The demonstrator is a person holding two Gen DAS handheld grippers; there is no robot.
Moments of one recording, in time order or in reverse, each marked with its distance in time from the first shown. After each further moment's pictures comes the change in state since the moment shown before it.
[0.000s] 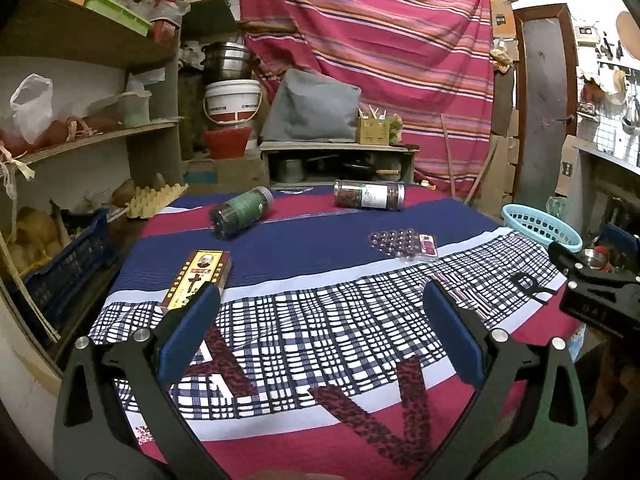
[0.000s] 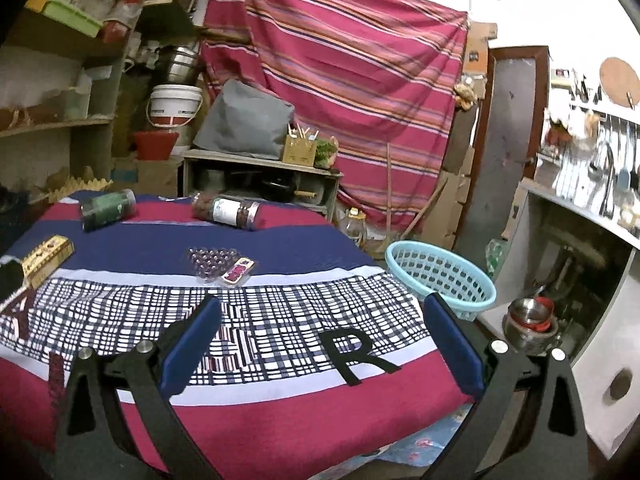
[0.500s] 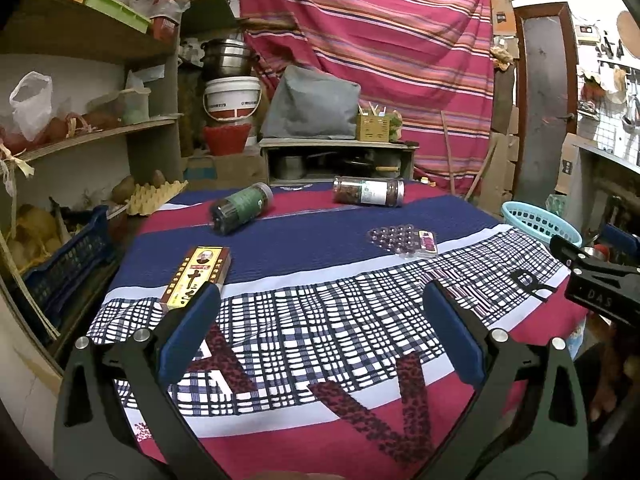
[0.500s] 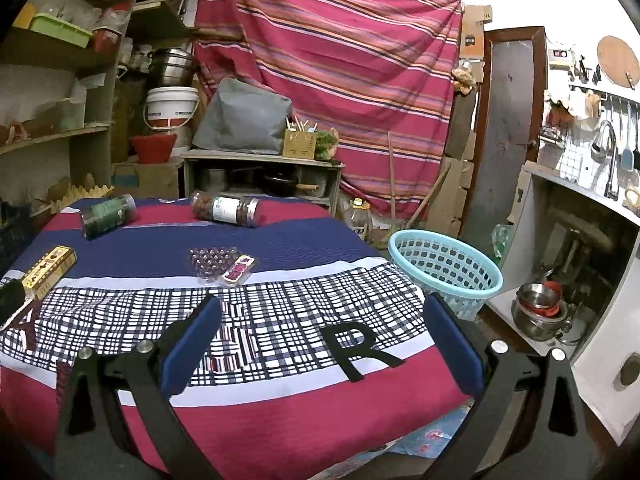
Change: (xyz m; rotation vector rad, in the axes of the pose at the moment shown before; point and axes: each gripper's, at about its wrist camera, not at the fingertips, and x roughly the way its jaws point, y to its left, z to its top) left arm 0.001 0.000 -0.002 -0.003 0.012 -0.003; right arm 0.006 -0.005 -0.001 0.041 0.026 0.016
